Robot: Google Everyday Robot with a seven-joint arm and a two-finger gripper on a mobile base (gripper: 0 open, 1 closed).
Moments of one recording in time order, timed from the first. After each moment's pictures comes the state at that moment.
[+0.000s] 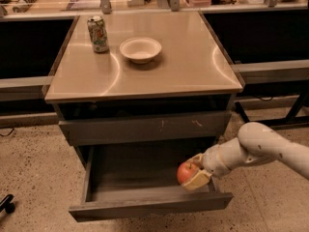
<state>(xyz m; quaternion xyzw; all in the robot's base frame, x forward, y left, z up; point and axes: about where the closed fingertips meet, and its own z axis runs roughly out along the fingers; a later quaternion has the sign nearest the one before) 0.475 -0.128 0.556 -0.53 0.75 0.31 0.23</state>
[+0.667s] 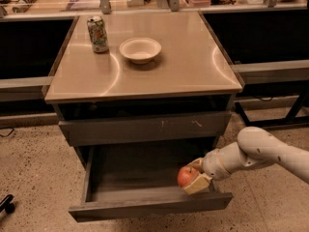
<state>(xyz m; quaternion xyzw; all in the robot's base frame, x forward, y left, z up) 0.470 -0.125 0.534 -0.53 0.75 0.32 0.22</state>
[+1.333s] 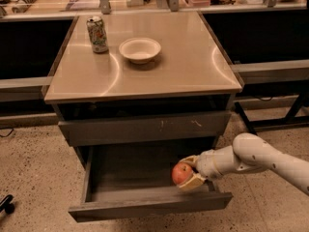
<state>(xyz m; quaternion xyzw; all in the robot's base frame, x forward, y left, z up) 0.494 -0.110 0.518 -0.58 0.70 0.28 0.31</state>
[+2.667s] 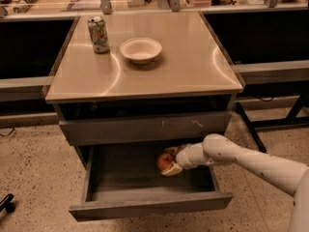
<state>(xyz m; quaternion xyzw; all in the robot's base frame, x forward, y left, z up) 0.594 -0.061 0.438 -0.63 0.66 0.17 0.36</state>
